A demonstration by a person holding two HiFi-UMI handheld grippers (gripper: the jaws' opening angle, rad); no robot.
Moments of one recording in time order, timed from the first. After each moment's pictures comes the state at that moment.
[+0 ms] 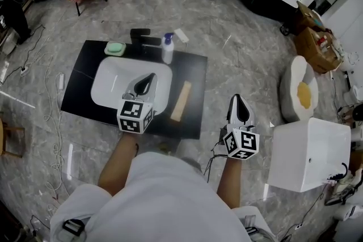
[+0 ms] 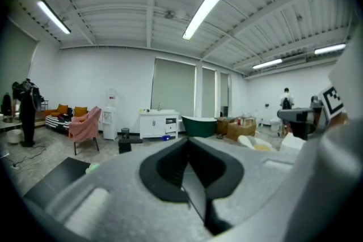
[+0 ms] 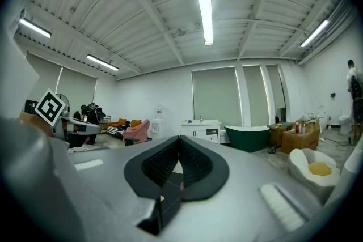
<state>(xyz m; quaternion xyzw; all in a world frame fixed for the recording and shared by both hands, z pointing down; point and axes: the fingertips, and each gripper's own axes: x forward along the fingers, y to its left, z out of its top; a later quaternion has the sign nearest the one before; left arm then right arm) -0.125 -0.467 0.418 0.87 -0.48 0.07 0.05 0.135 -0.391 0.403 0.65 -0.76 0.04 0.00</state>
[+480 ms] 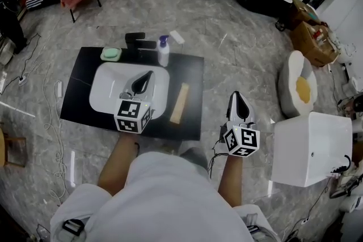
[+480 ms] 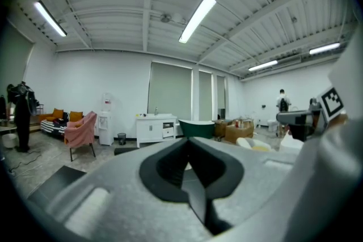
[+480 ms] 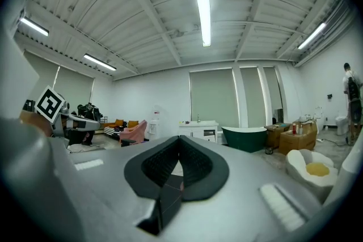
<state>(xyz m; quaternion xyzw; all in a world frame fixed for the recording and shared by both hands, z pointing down) -0.118 -0.480 0.402 0.88 -0.47 0.06 0.03 0.142 -0.398 0.401 0.66 -0.75 0.04 0.00</state>
